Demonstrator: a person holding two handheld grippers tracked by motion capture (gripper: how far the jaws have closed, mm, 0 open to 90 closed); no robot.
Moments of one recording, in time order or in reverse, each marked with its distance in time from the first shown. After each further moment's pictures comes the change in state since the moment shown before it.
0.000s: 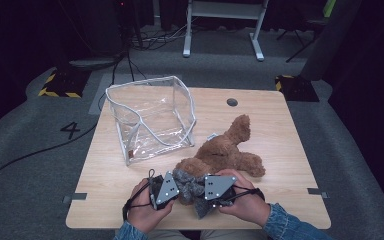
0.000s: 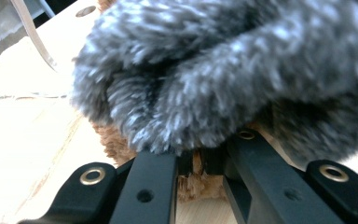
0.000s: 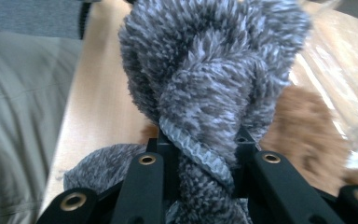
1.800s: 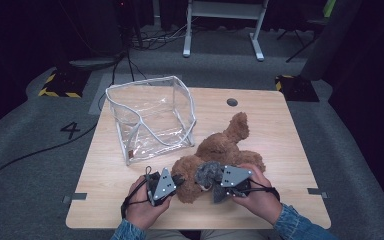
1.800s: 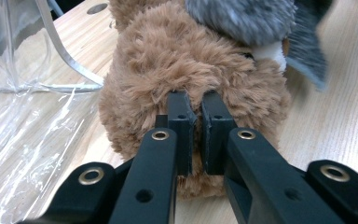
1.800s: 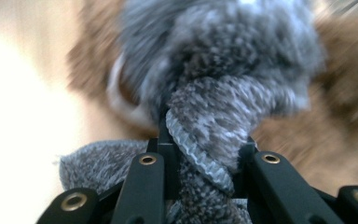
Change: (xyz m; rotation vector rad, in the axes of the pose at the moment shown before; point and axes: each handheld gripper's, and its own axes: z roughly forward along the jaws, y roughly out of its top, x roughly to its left) left arm 0.009 -0.003 0.001 -0.002 0.023 -0.020; right arm -0.012 -0.045 -0.022 0.143 -0.222 0.158
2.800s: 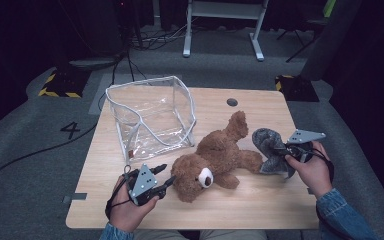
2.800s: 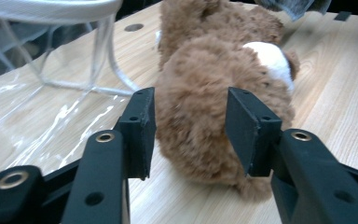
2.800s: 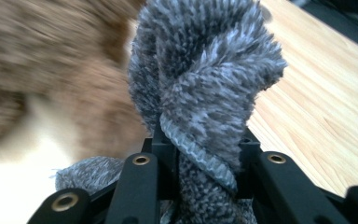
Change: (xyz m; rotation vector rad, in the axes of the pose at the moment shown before) left arm 0.016 -0.006 -0.041 -0.107 0.066 -0.166; right arm -0.123 -0.134 -0.073 0.055 -0.190 0.506
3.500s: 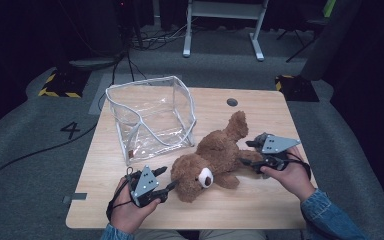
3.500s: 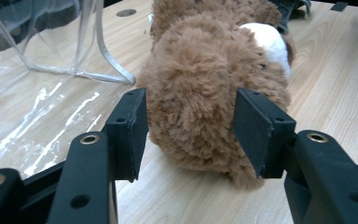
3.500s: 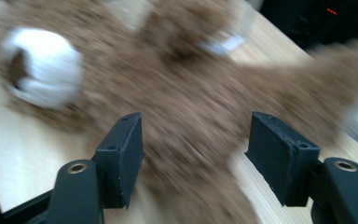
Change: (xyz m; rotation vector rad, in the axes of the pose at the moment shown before) left arm -0.005 -0.007 0.009 0.041 -0.036 -0.012; right arm 0.071 0.048 0.020 -0.218 0.241 -0.265
